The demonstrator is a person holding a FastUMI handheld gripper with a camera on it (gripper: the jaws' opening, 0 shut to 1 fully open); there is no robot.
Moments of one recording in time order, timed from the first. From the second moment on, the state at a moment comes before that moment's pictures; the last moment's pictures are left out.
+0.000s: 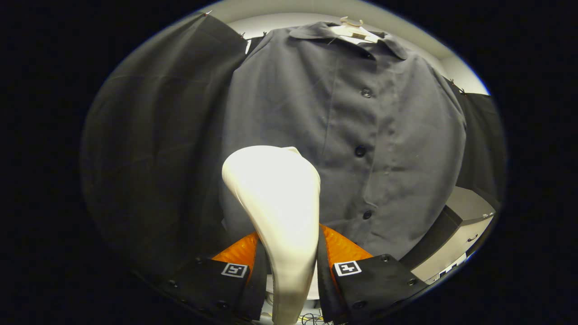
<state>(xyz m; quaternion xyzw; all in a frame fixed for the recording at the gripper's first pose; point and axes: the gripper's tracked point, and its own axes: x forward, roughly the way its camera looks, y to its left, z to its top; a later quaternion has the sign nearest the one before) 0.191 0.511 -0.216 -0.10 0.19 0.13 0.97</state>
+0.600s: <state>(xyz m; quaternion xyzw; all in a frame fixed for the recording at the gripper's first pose) 0.142 0.424 -0.101 -0.07 0.10 0.08 0.99</state>
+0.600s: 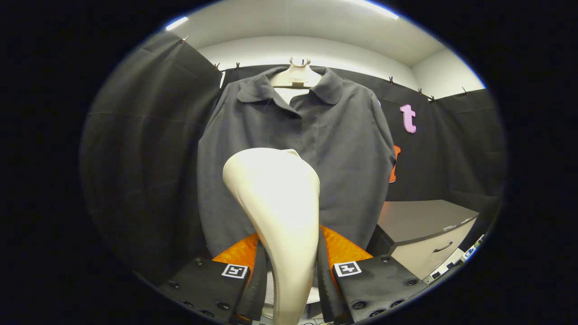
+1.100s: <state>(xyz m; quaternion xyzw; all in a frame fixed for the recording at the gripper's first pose) 0.114 0.384 -0.065 -0.05 0.06 0.04 1.00</state>
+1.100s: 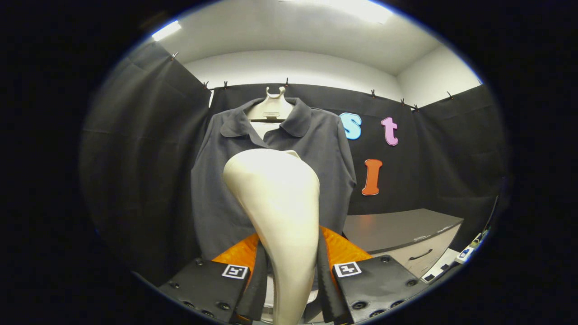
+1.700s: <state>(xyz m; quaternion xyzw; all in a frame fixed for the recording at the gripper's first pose) 0.114 0.375 -0.076 -0.05 0.07 0.01 1.00</state>
